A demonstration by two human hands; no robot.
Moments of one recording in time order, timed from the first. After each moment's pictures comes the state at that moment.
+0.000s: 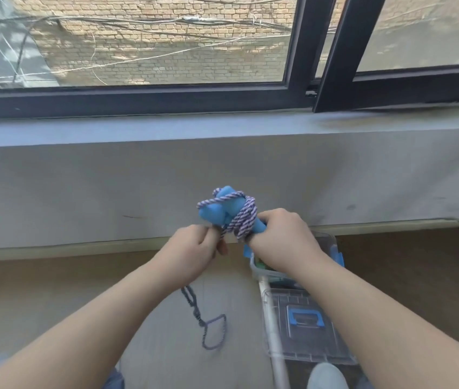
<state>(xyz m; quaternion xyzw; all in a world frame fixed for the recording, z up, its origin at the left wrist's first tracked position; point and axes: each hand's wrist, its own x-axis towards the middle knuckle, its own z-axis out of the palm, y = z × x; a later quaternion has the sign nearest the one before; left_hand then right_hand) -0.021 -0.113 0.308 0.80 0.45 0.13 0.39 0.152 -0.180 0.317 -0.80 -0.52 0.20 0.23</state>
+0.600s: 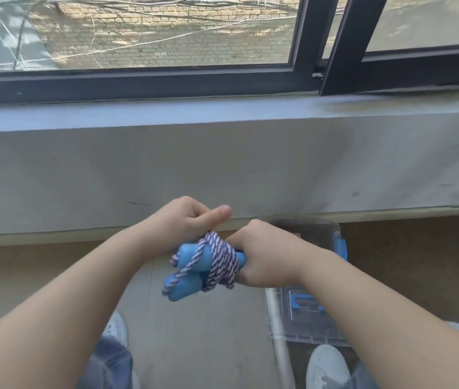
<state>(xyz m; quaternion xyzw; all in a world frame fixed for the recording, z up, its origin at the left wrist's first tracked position) -0.038 -0.091 0.338 0.81 0.39 0.11 0.42 0.125 -0.198 0.327 -0.59 -0.77 0.23 0.08</state>
